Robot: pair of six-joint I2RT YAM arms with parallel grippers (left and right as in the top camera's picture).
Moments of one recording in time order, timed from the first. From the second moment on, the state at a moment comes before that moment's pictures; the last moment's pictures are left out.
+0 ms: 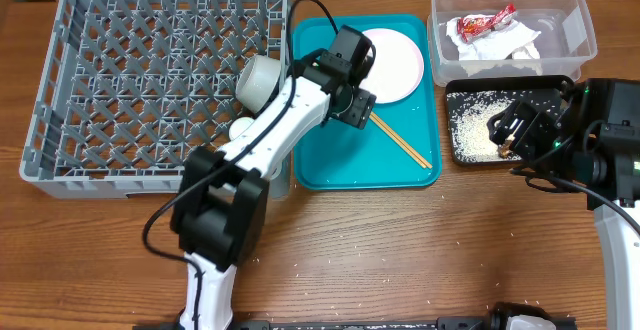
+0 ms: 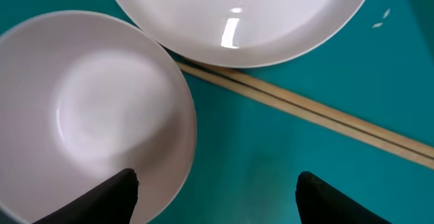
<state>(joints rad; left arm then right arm) -0.53 2.13 1.72 -0.77 0.01 -0.07 -0.14 1.19 1.23 -1.08 -0.26 0.46</state>
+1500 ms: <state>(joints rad) -0.56 2.18 1.99 -1.25 0.45 -0.08 -0.14 1.19 1.23 -1.08 -0.26 0.46</state>
